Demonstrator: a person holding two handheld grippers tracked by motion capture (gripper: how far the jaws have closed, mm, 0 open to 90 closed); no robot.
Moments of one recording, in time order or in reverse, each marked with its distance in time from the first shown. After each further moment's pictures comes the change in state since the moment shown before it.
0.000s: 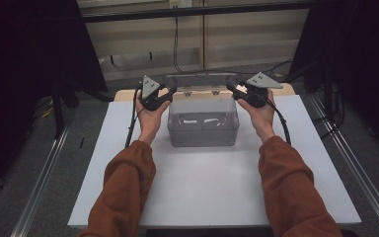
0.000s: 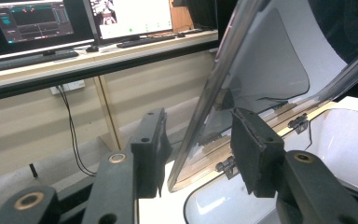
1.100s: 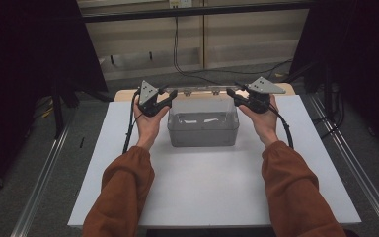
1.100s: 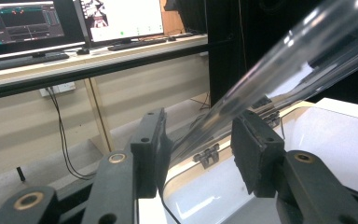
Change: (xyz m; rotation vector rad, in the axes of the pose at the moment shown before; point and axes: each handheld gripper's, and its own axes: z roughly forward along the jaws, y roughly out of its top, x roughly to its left) left arm -0.010 -0.001 -0.019 -0.031 -0.033 -0.025; right arm 0.013 0.004 -0.020 0.017 0.029 -0.040
